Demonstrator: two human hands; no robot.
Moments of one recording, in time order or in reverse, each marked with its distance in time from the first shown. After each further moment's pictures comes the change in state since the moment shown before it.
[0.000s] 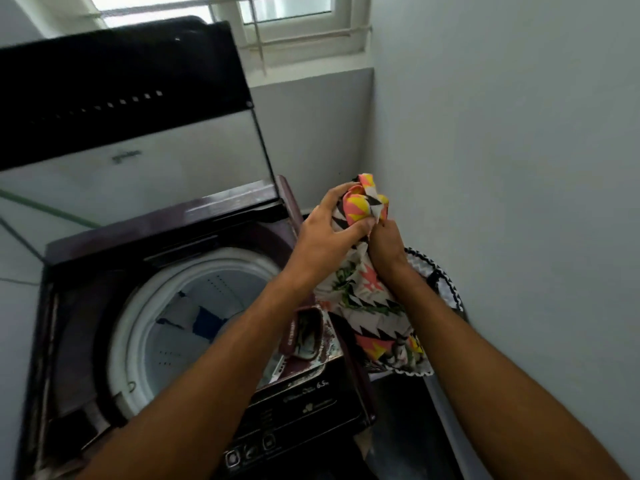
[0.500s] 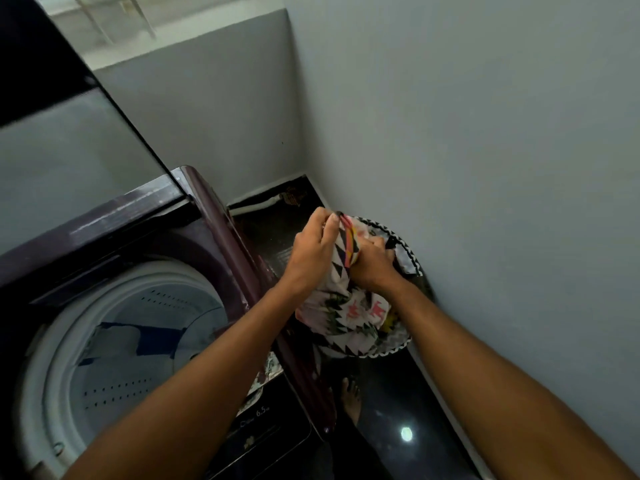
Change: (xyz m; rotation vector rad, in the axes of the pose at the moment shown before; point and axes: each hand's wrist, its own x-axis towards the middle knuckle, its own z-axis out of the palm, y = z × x) left_hand 0.034 -0.068 0.135 -0.011 -0.159 -0.113; right_hand 0.026 0.151 -0.087 -0.735 -0.213 0.208
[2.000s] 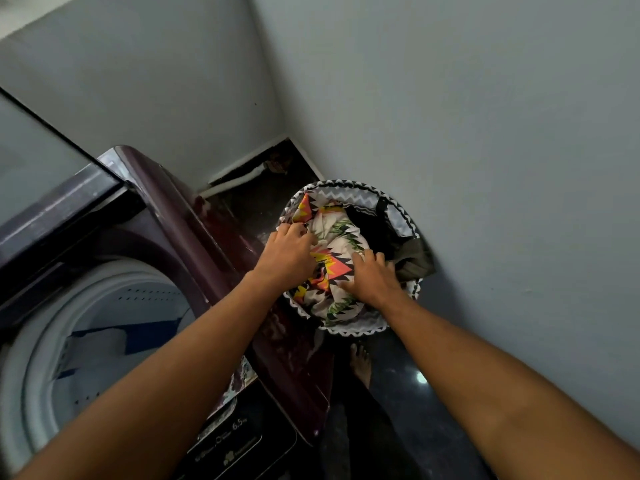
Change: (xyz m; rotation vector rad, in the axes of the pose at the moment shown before) left_hand 0.022 -0.095 0.020 1.092 -0.482 0.037; right_hand 0.012 0.106 0.107 -0.369 -0.123 0.116
